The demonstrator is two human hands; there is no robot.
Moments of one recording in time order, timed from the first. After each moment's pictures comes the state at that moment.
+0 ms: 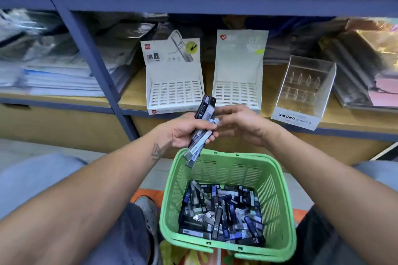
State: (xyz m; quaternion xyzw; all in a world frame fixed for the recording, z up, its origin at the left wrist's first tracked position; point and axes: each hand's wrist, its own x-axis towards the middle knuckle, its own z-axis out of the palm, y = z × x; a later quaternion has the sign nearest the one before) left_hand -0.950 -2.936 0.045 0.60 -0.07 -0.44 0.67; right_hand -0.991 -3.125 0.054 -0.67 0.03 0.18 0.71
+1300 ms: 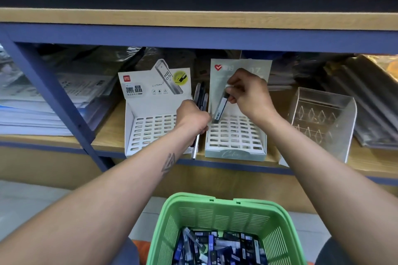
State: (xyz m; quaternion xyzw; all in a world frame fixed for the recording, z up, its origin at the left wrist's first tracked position) left_hand -0.826 -3.021 0.078 0.84 0.04 -0.06 0.54; right_hand -0.844 -3.177 0.103 -0.87 -0.01 -0.24 0.43
